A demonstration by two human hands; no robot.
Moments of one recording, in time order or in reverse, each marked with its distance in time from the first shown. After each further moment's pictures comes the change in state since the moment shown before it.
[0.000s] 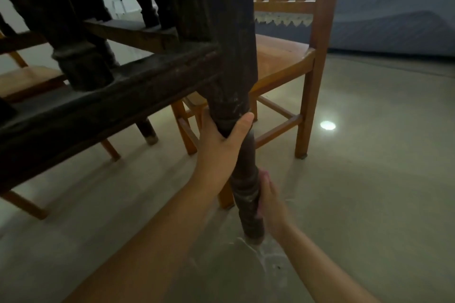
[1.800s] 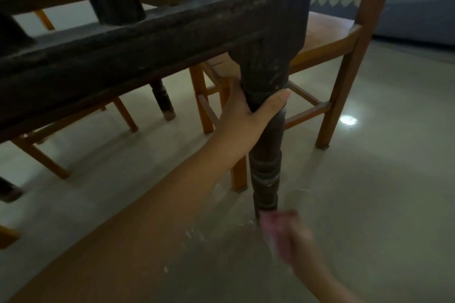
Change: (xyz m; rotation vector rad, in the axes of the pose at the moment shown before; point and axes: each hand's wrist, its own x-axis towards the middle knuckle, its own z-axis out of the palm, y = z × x) left_hand 0.002 0.008 -0.014 0.080 -0.146 -0.012; right_hand -0.050 0.093 -0.038 -0.269 -0.185 -0.219
